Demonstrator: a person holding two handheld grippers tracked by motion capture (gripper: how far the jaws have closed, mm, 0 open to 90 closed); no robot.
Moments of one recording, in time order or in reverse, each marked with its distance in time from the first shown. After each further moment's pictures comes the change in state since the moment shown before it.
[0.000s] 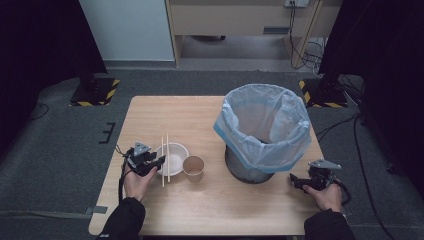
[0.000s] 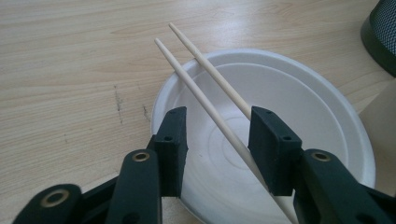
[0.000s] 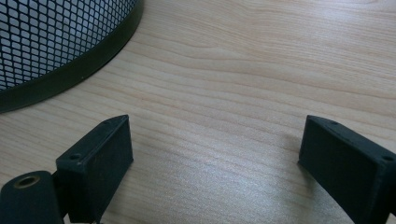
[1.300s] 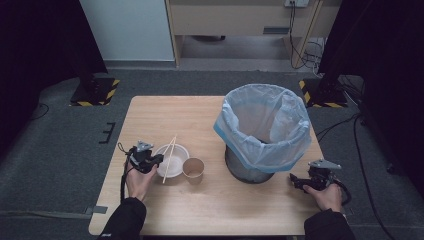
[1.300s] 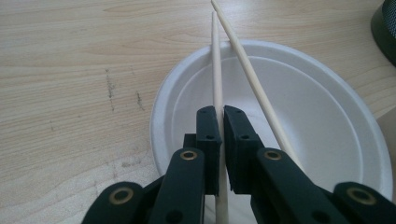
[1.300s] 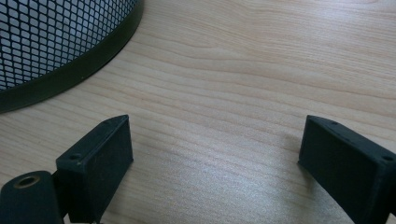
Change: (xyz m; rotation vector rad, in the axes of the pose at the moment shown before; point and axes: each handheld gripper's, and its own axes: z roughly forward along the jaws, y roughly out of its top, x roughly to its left) left arm -0.001 0.005 0.008 0.072 -0.009 -0.040; right arm 0.000 0.000 0.000 0.000 0.000 0.000
